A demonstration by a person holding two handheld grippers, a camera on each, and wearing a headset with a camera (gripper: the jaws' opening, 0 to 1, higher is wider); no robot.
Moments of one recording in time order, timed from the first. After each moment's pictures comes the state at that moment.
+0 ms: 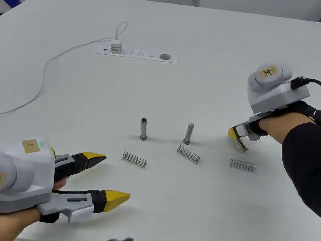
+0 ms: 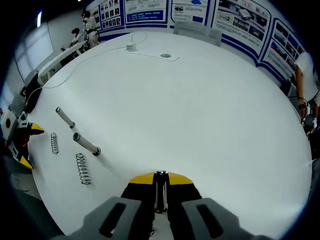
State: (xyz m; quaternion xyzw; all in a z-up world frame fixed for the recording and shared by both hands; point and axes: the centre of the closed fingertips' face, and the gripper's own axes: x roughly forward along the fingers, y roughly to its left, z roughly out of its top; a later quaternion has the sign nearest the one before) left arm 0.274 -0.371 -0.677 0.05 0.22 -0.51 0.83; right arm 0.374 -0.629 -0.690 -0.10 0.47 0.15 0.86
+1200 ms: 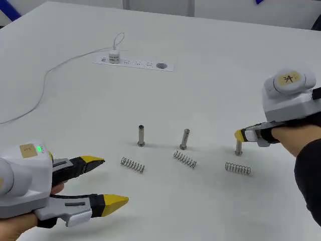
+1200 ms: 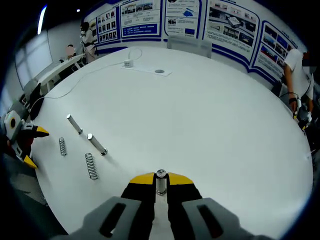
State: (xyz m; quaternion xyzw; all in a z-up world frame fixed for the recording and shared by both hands) left arm 0.272 -0.372 -0.666 0.06 0.21 -0.51 0.83; right arm 0.356 -0.640 -0.660 -0.09 0.42 0.13 0.90
